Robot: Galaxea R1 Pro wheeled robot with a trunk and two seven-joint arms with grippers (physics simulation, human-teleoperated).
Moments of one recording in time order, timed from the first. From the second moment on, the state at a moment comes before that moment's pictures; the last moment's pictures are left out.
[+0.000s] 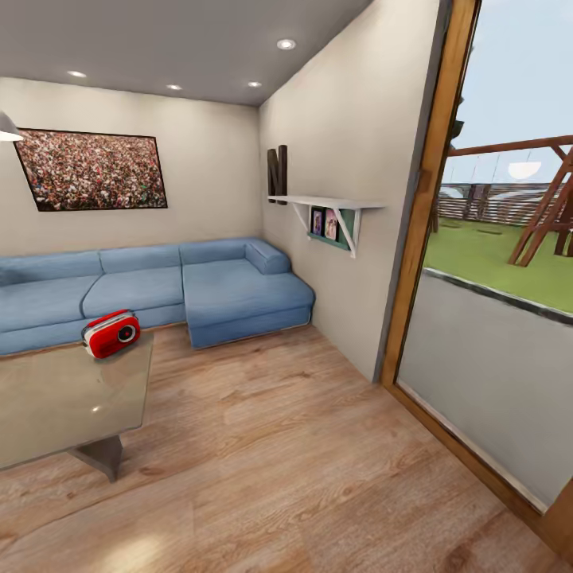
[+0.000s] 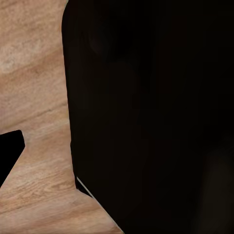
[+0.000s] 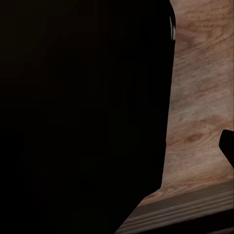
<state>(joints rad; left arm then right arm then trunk) 0.00 0.00 0.00 0.00 0.00 0.00 0.00 0.00 0.00 0.00 0.00 0.00 0.00 0.00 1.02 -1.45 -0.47</state>
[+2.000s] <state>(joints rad) 0.00 -0.01 0.01 -0.05 0.00 0.00 0.01 0.01 -0.01 0.01 0.00 0.01 -0.01 0.00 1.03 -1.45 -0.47</state>
